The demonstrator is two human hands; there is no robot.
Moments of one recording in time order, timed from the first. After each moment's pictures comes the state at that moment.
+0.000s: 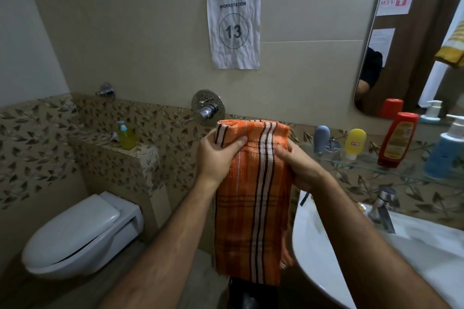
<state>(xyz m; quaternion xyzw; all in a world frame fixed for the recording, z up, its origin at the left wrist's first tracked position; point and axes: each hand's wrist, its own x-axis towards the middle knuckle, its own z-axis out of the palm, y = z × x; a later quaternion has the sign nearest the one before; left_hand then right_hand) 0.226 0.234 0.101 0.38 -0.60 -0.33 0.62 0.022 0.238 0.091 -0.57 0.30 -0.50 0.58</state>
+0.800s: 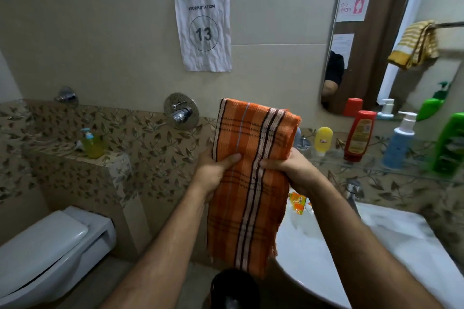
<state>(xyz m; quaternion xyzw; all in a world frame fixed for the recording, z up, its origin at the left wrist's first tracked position) 0.188 0.217 0.071 0.32 -0.56 -0.54 0.54 -0.014 0.269 0.100 -0.60 0.38 -0.50 0.50</state>
